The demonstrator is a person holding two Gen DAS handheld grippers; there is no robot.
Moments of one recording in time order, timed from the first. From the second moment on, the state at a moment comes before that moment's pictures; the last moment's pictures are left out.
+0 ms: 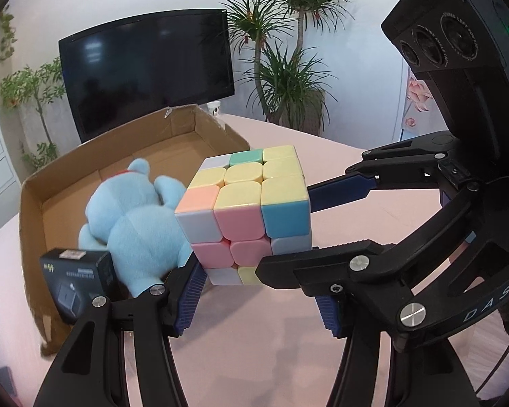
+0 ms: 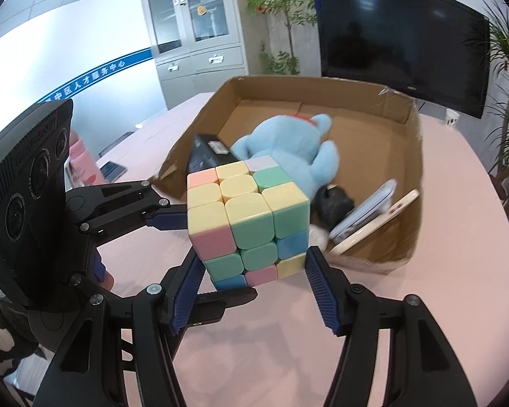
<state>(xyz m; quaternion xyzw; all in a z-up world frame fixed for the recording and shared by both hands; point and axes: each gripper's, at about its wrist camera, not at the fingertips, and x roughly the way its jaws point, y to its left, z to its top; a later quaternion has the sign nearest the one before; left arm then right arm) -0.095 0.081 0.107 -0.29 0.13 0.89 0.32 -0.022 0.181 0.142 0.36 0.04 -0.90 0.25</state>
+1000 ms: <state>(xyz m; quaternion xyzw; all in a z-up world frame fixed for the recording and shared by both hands) -0.229 0.111 0.089 -0.36 0.10 0.88 0.28 -0.154 0.211 0.132 0.40 -0.01 -0.90 0.17</state>
